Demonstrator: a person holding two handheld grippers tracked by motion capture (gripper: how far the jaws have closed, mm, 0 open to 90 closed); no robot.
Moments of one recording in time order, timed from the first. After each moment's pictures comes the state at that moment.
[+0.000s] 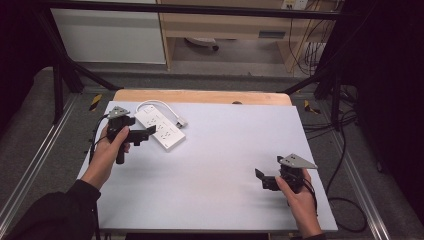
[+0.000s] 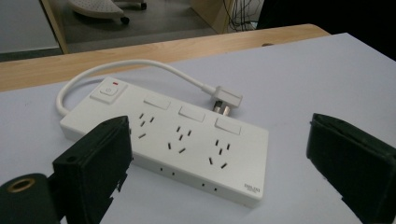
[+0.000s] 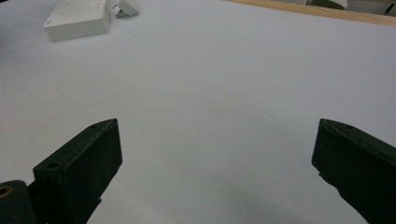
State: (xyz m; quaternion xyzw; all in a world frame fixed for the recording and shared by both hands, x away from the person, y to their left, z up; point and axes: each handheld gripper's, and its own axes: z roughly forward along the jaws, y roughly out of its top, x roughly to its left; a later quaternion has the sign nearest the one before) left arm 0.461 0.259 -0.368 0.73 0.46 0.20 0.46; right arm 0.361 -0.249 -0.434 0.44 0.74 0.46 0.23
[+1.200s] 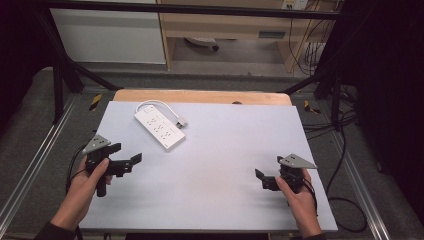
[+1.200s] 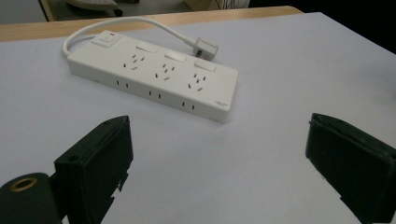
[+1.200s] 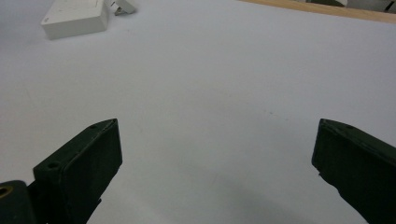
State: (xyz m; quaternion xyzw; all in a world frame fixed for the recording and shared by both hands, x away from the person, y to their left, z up) left arm 0.369 0.288 -0.381 0.73 0.46 0.19 0.47; right arm 0.362 -0.249 -0.434 0.44 0.74 0.45 0.23
